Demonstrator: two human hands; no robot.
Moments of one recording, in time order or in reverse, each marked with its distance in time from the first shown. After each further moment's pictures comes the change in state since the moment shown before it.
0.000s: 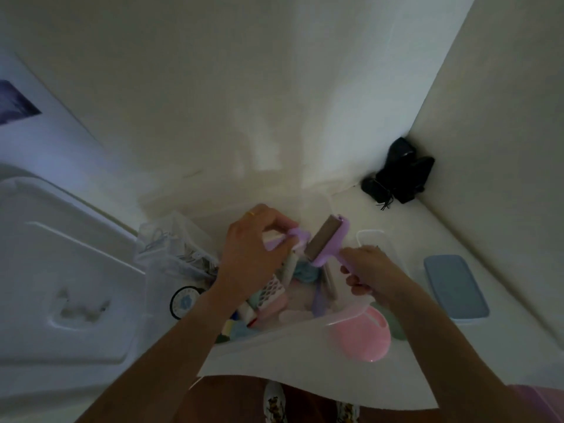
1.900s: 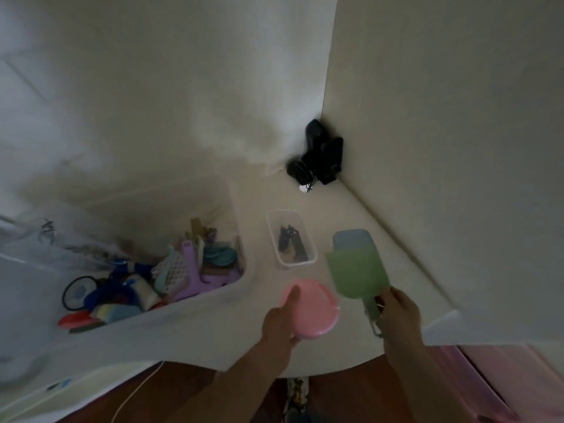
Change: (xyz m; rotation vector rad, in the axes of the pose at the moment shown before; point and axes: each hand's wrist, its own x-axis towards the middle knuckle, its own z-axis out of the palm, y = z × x) left_hand -0.133 0.099 0.279 -0.795 -0.115 -1.486; right_hand -0.024 0.180 -0.218 0.381 0.610 -0.039
